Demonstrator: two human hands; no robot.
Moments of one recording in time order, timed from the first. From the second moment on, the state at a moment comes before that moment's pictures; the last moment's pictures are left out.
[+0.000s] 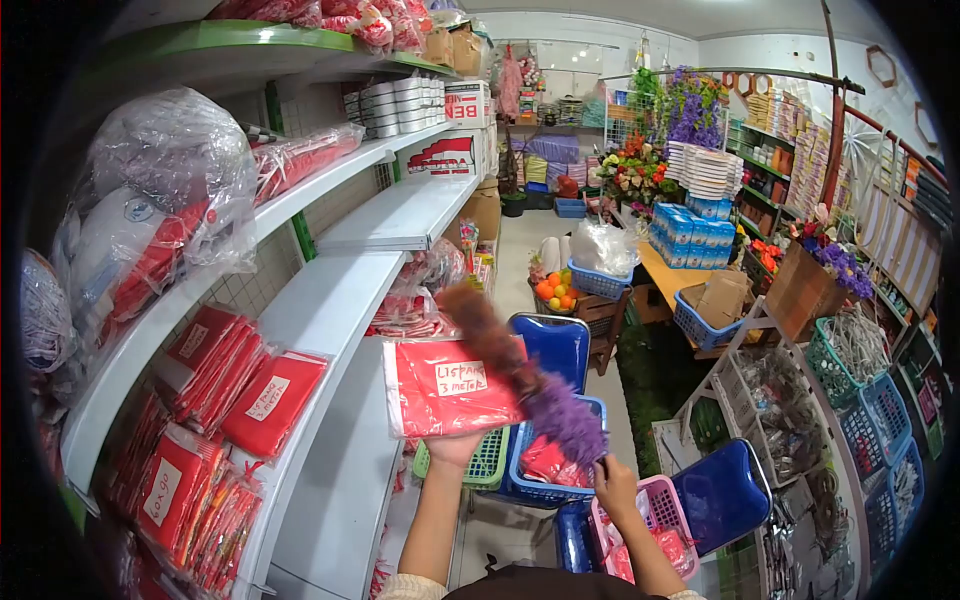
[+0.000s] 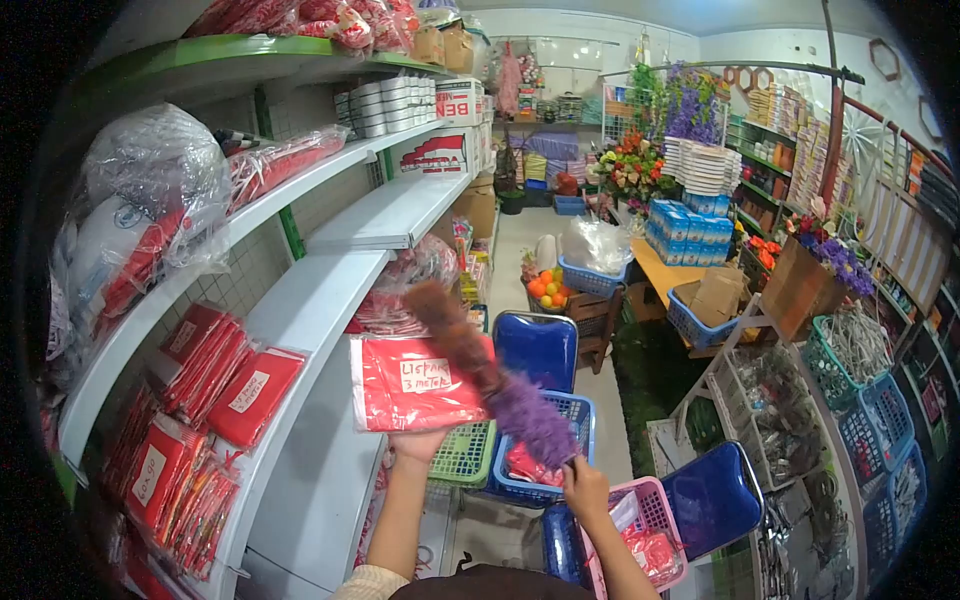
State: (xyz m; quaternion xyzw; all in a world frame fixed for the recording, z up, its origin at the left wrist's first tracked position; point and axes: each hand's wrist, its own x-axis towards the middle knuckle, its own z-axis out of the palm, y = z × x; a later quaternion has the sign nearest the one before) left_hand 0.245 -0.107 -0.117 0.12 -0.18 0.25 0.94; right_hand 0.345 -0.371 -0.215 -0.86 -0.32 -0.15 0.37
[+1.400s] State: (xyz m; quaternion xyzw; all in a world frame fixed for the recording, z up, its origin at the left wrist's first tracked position) left_hand 0.047 -0.100 -0.129 0.13 -0.11 0.51 0.84; right_hand 0.316 0.028 -0.087 -0.73 -0.60 -0.11 0.30
